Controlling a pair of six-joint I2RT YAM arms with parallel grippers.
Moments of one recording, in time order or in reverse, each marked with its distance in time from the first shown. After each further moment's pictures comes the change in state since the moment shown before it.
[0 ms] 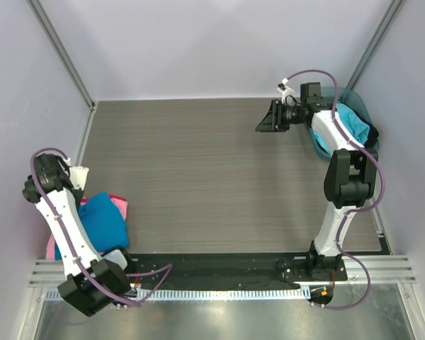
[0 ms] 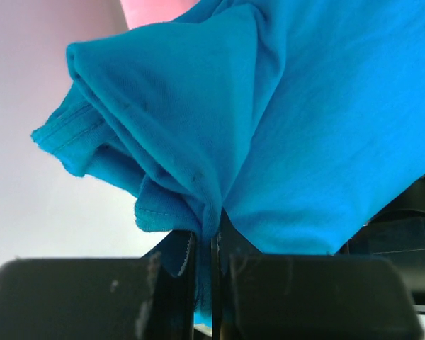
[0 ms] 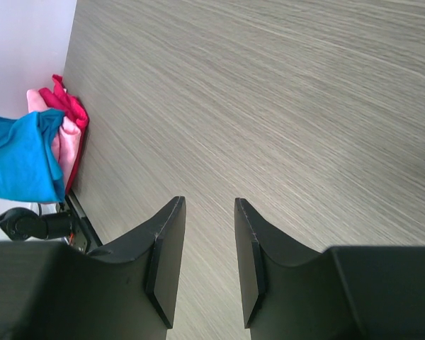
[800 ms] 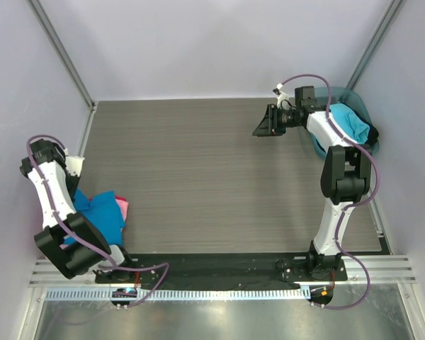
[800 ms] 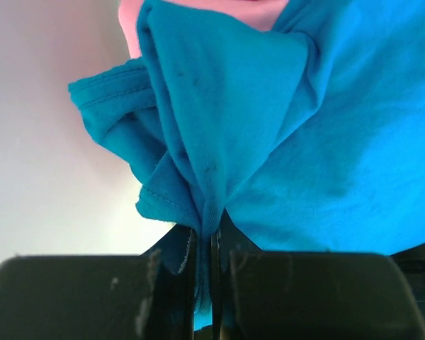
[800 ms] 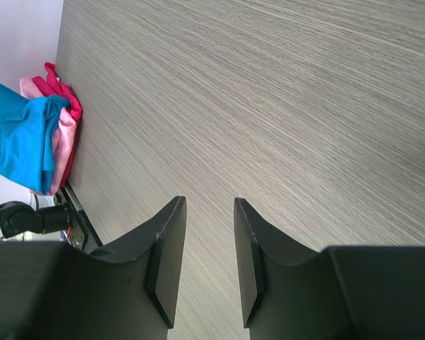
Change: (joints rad) left arm 0.008 0.330 0.064 0.144 0.017 -0.005; right arm 0.026 0.054 0.000 -0.002 0.000 -0.015
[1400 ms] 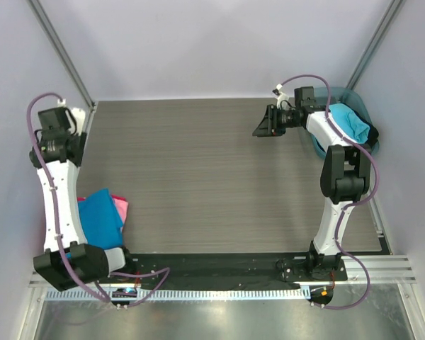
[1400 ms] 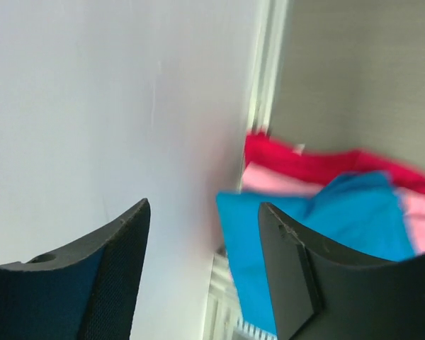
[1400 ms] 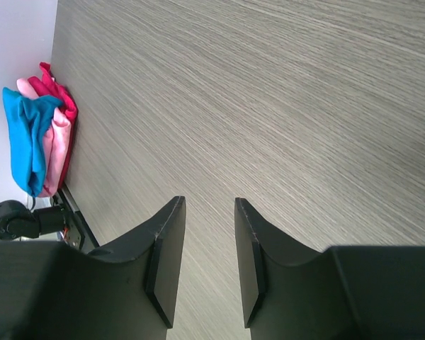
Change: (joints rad) left arm -0.252 -0.097 0.171 0.284 -0.171 -0.155; right arm 0.001 0.011 0.000 0.003 0.008 -0.005
